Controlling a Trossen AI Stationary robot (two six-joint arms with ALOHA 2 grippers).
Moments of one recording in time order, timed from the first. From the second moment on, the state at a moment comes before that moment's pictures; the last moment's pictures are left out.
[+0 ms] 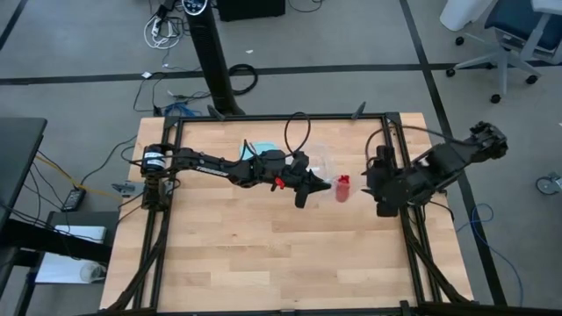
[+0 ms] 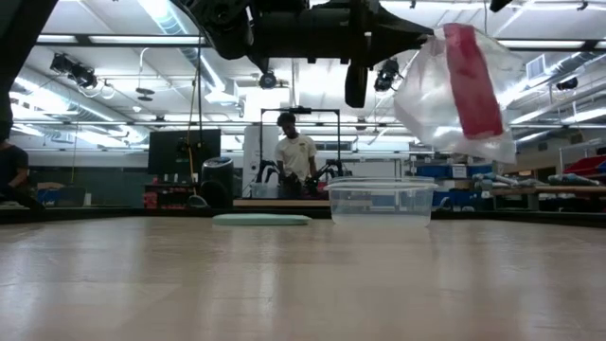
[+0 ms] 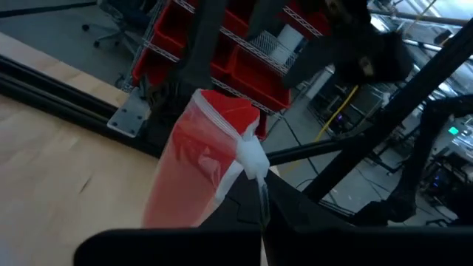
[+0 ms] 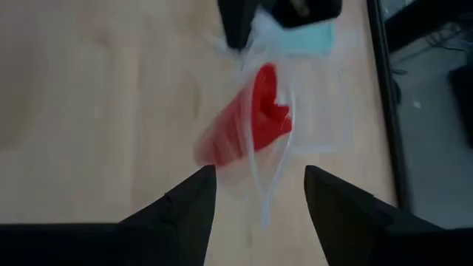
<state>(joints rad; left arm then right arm) 0.05 1.91 1.25 0.63 0.22 -0.55 0.50 1.12 1.38 -1.39 0.51 0.35</state>
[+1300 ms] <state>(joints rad) 0.07 1.91 1.25 0.53 0.41 -0.50 0.26 1.05 1.12 -1.30 0.14 0.17</state>
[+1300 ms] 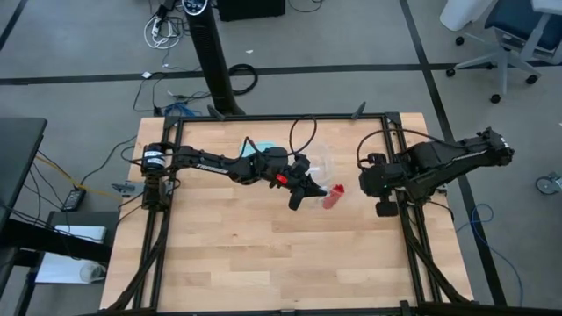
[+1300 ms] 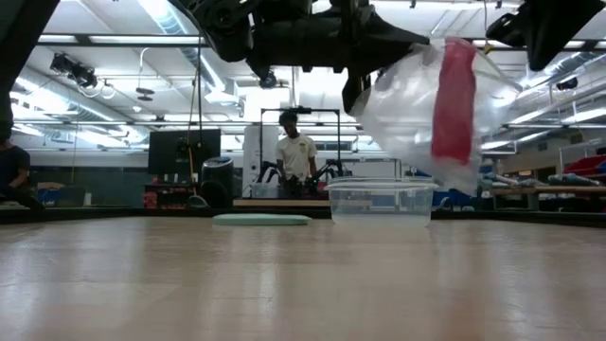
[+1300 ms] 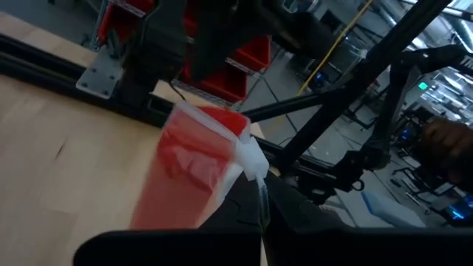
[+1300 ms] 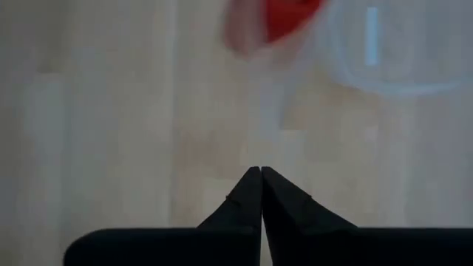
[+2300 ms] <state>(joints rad) 0.07 1.91 1.25 0.63 0.38 -0.47 0.17 1.10 1.11 -1.15 0.11 0.16</state>
